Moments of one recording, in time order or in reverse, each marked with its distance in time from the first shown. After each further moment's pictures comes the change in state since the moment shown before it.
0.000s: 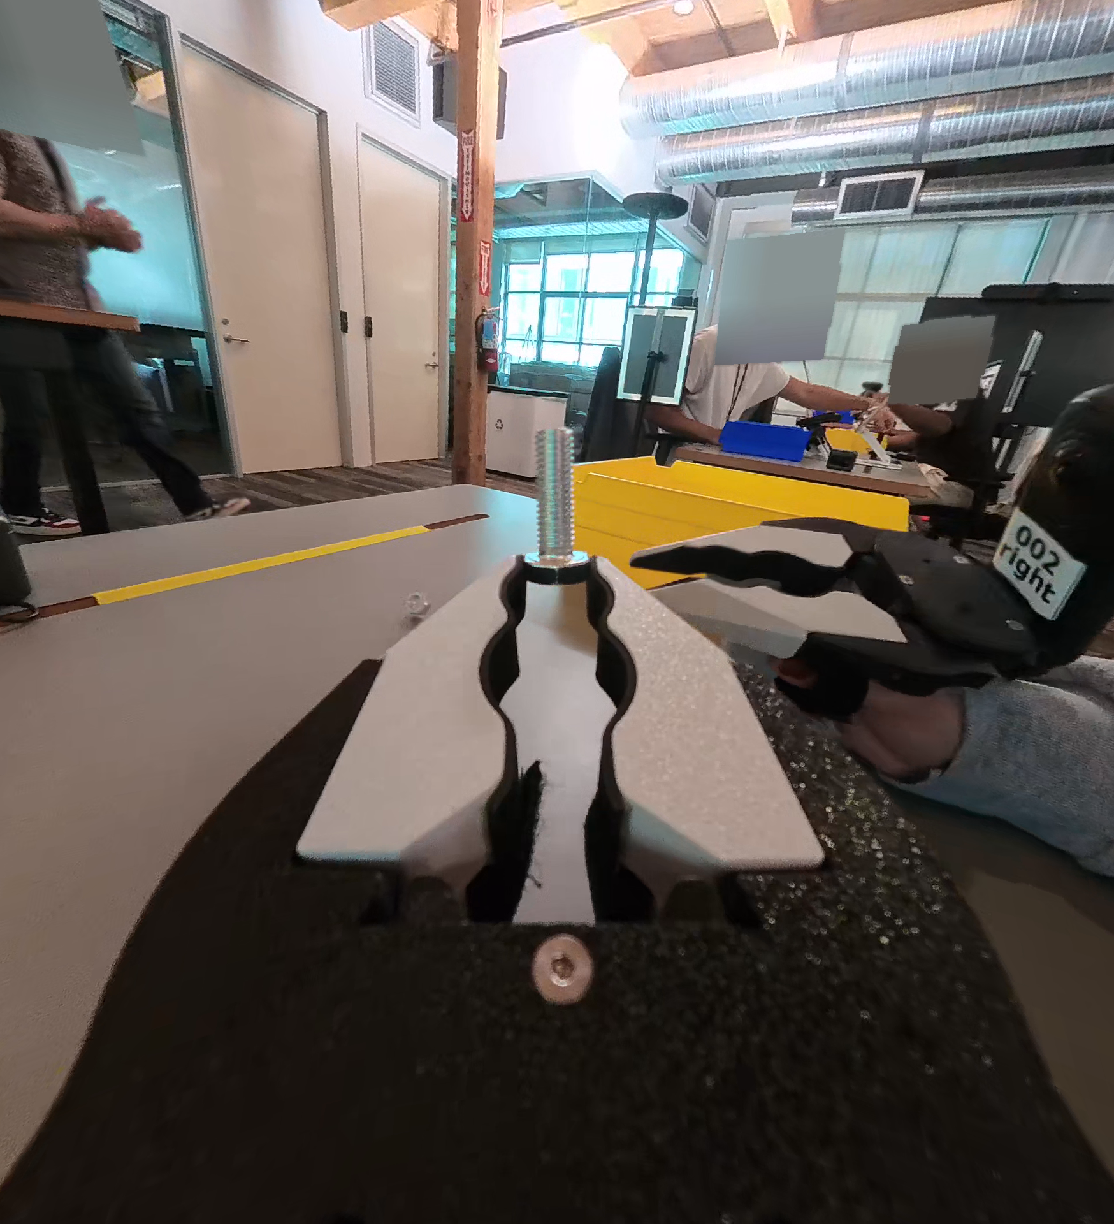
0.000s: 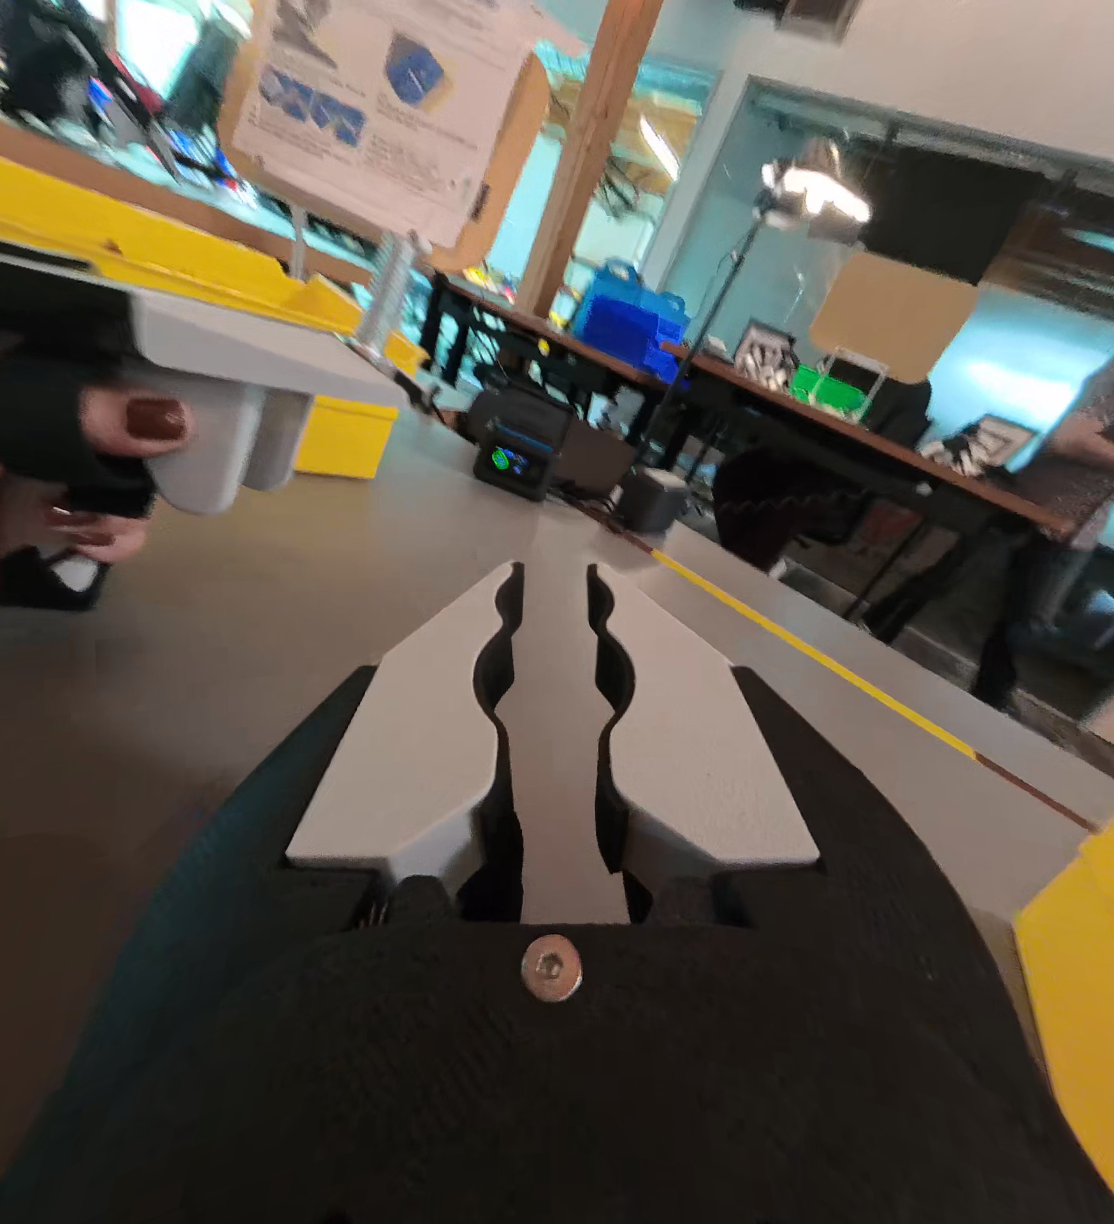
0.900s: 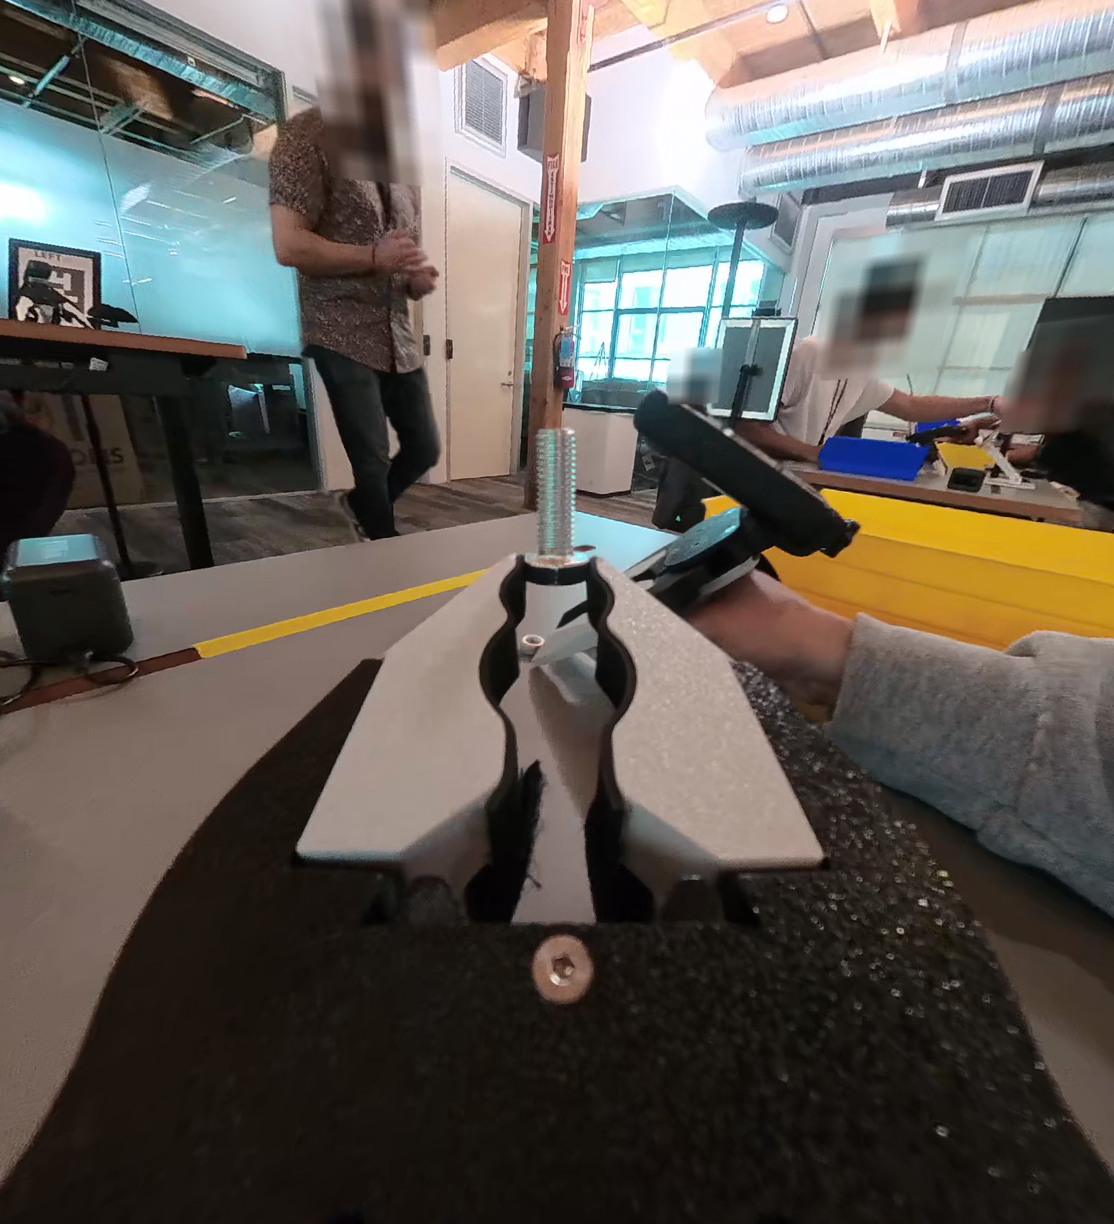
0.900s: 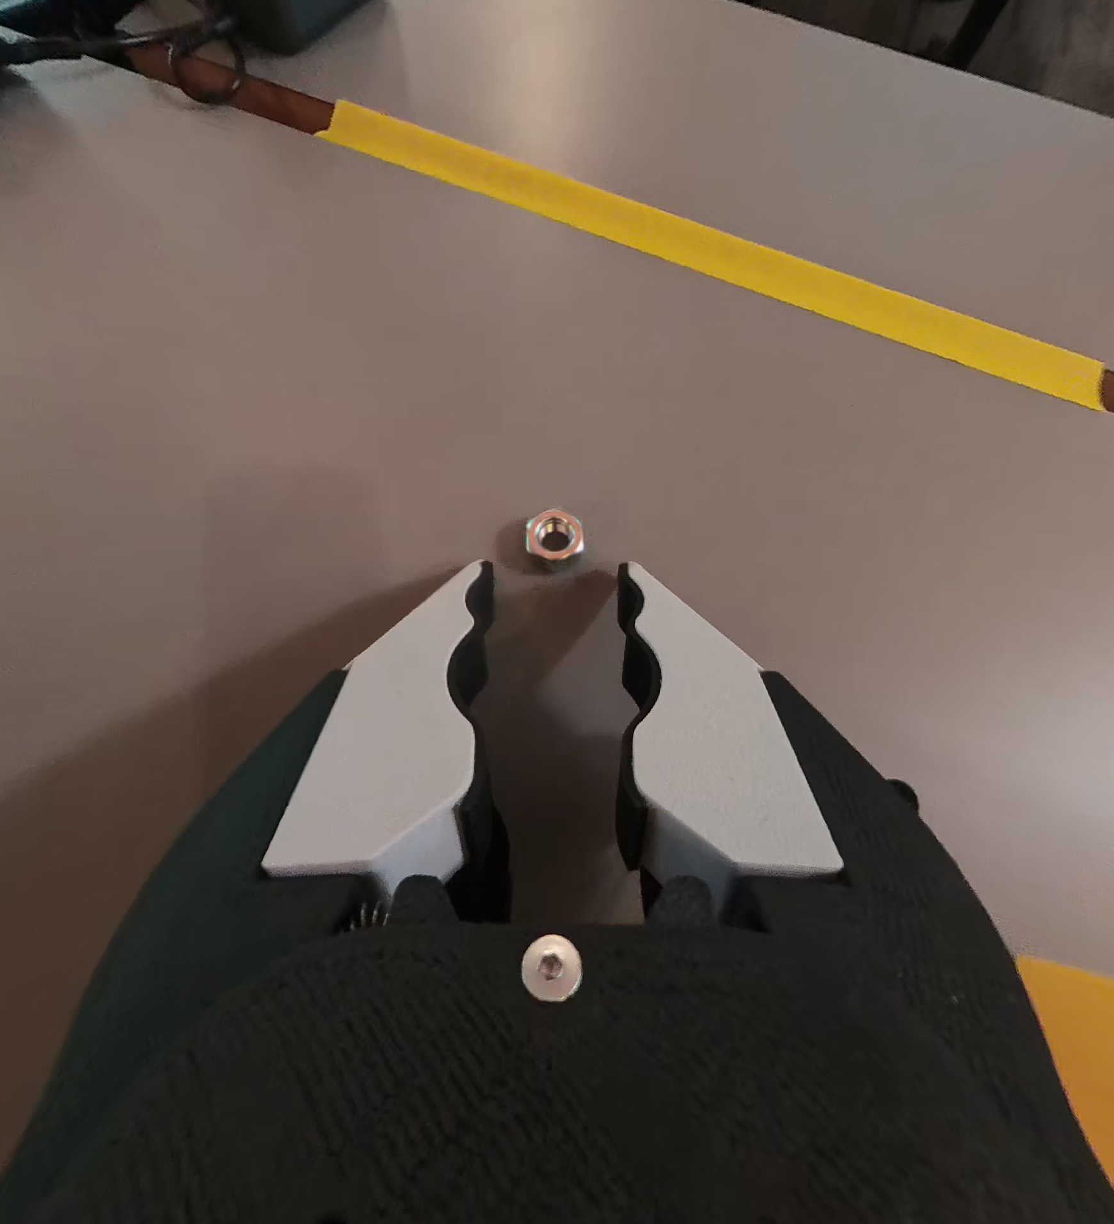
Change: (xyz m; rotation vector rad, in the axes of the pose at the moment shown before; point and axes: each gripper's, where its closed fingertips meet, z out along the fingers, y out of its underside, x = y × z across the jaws) left arm -0.082 0.004 0.074 0.027 -0.114 0.038; right arm 0.148 0.177 0.119 -0.775 0.102 0.391
